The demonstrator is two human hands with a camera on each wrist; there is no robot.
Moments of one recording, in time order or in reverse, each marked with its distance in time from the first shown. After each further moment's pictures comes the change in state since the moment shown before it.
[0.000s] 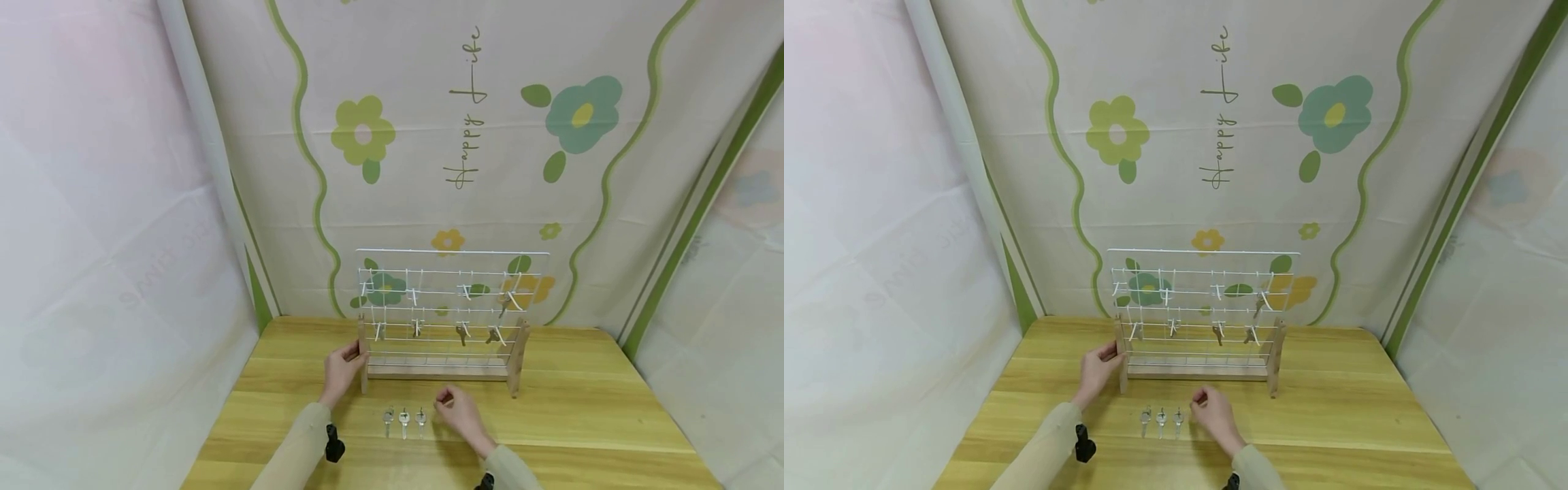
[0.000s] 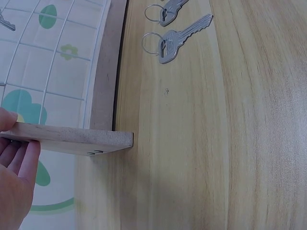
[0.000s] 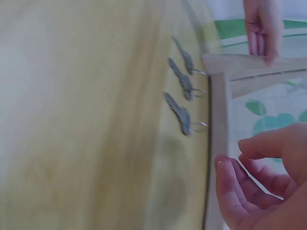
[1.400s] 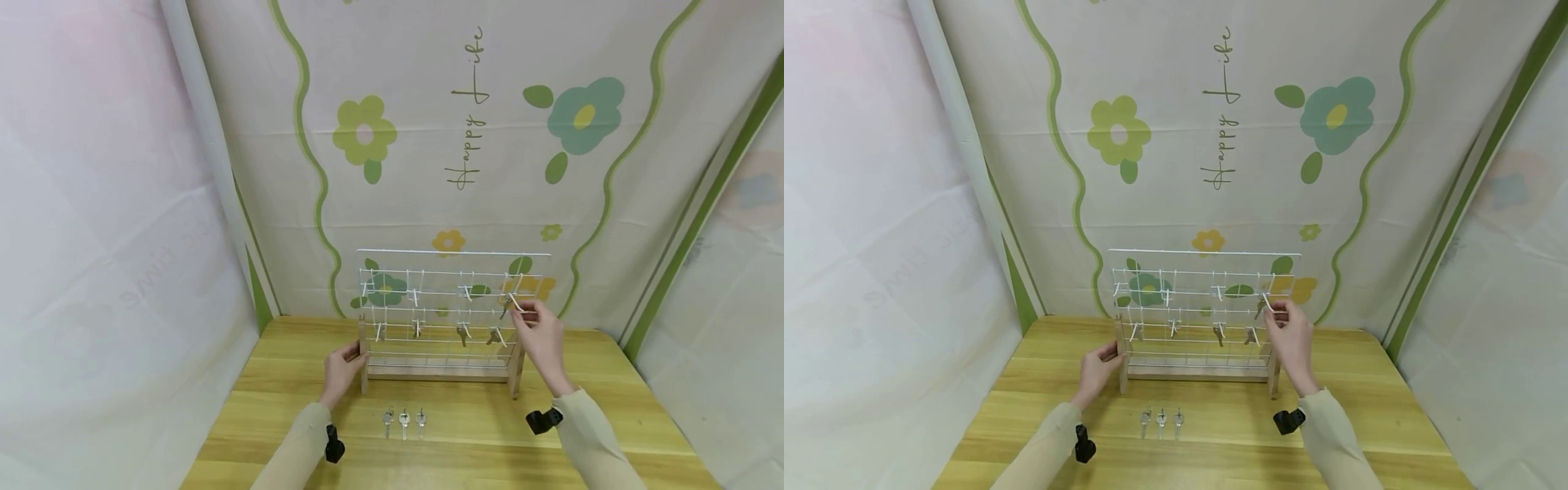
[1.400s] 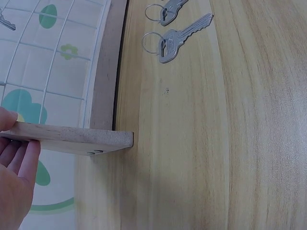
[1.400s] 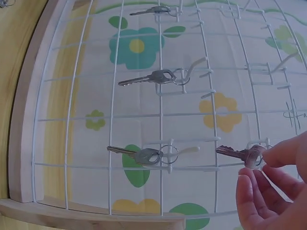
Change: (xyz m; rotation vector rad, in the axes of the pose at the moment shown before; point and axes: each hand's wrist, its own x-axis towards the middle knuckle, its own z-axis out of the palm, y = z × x) left_hand 0.000 0.001 0.000 0.017 0.000 0.002; right_hand 0.053 -0.054 -0.178 -0.028 0.556 -0.143
